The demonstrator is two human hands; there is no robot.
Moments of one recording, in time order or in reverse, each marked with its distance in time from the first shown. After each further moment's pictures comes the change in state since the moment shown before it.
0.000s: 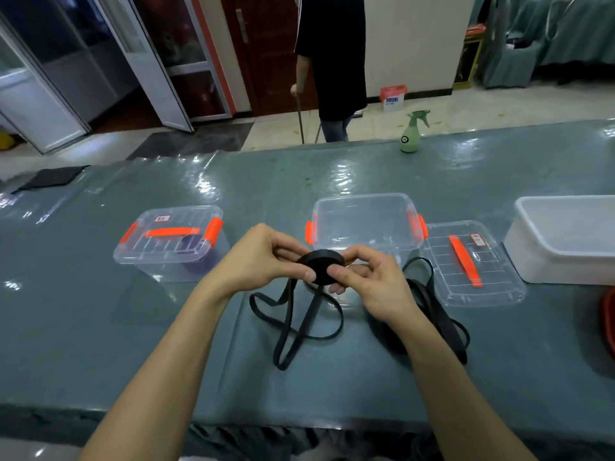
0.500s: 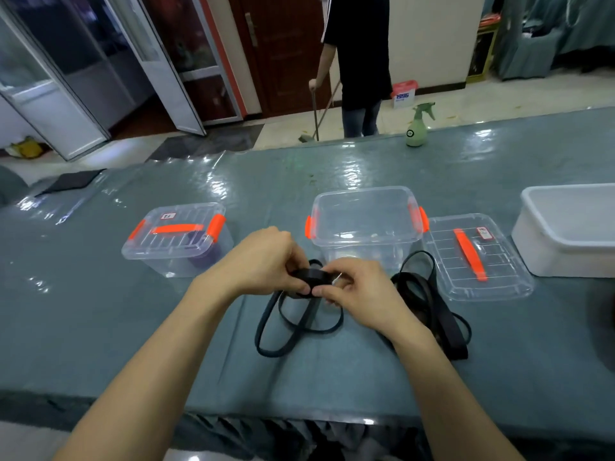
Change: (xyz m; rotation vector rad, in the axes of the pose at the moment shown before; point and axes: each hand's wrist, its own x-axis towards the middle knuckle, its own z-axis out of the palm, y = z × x) left_hand 0.000 0.029 0.028 0.841 -0.074 0.055; right_hand -0.006 0.026 -0.008 -0.432 -0.127 -0.112
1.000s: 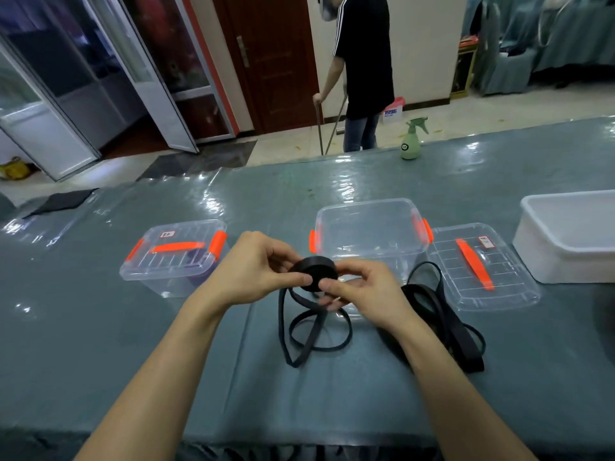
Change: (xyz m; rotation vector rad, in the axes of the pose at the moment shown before) left_hand -0.015 -0.041 0.001 -0.540 0.251 0.001; right_hand 0.015 -0.017 0.013 0.506 0.033 0.106
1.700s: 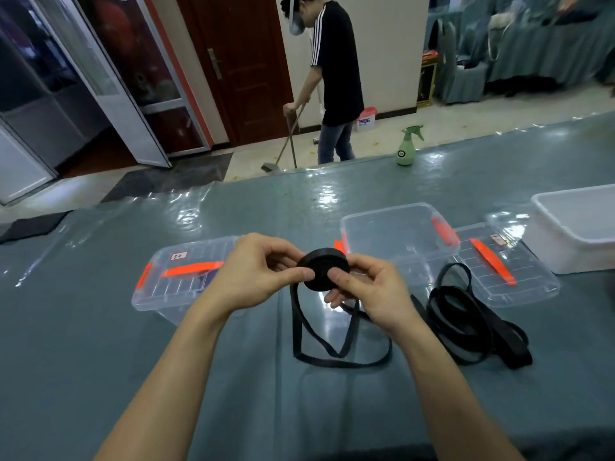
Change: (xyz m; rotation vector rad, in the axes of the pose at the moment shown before) left_hand -0.006 -0.078 -0.082 -0.243 -0.024 0.069; right_hand 0.035 -0.015 0.109 0.104 0.182 -0.112
